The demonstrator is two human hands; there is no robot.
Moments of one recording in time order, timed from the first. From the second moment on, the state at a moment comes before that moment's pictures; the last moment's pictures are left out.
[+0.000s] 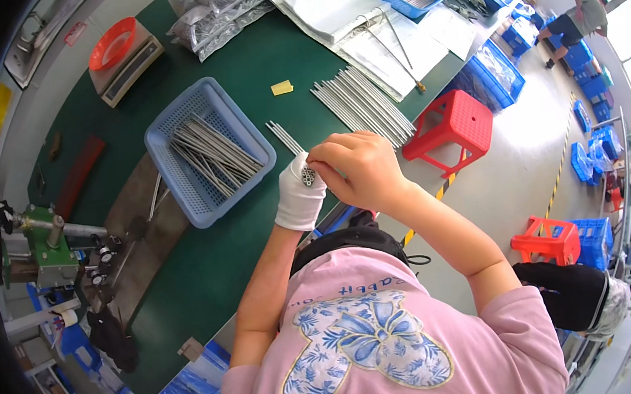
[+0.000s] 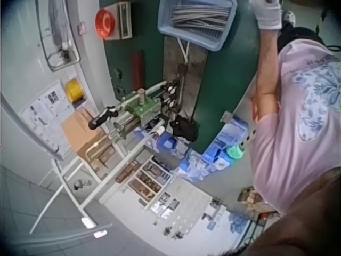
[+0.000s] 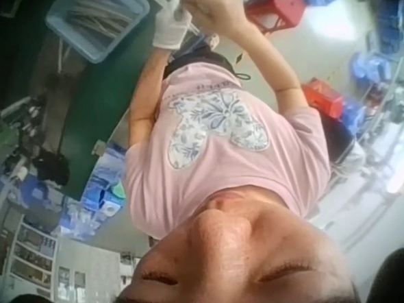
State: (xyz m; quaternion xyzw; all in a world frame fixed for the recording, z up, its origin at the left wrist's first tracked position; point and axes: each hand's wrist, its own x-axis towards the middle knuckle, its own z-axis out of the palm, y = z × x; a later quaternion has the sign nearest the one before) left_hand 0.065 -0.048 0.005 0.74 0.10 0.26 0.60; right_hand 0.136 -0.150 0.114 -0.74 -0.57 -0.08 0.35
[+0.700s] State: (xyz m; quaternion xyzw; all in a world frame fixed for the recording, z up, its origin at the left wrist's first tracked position) left_hand 0.068 -0.047 0.000 0.77 0.07 0.26 0.58; right_hand 0.136 -0.146 0.118 -0.73 -0.59 -0.11 0.32
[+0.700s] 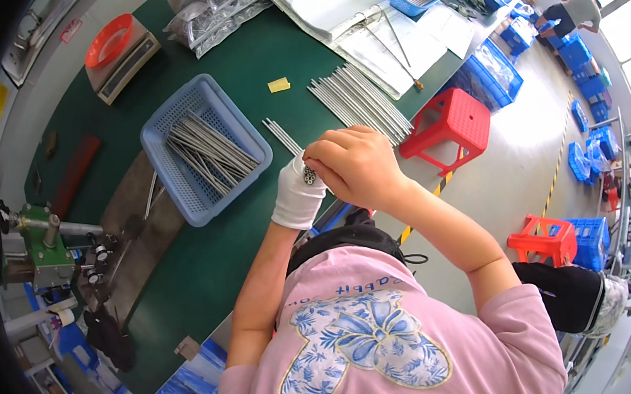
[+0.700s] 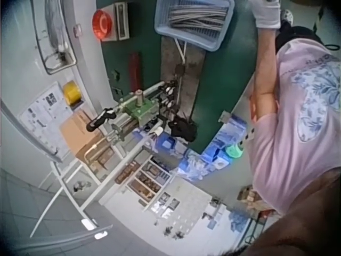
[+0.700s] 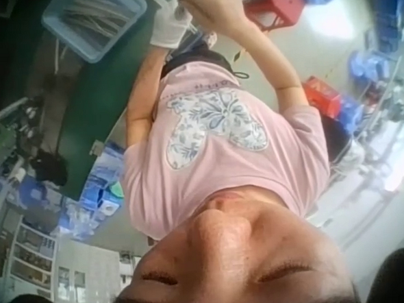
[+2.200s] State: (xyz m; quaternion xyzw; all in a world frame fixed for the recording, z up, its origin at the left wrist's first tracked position) left_hand 0.070 -0.047 -0.005 0.78 0.06 0.30 0.55; right_hand 0.137 -0.146 0.128 -0.73 -0.63 -0.09 0.25
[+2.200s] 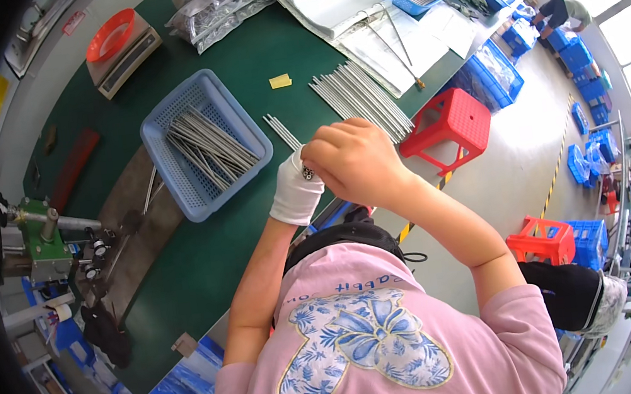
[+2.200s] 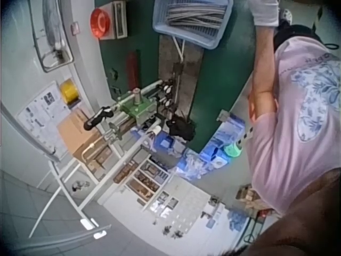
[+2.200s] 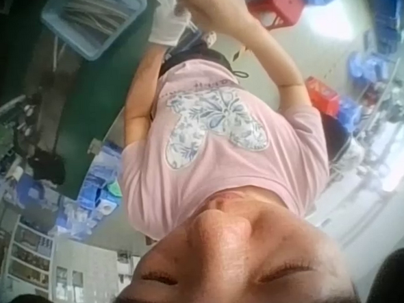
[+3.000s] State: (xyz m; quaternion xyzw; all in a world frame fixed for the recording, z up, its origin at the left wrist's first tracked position) left_hand 0.061 -0.043 0.006 0.72 0.17 0.22 0.63; right_hand 0.223 -0.209 0.018 -0.88 -0.21 0.01 0.43
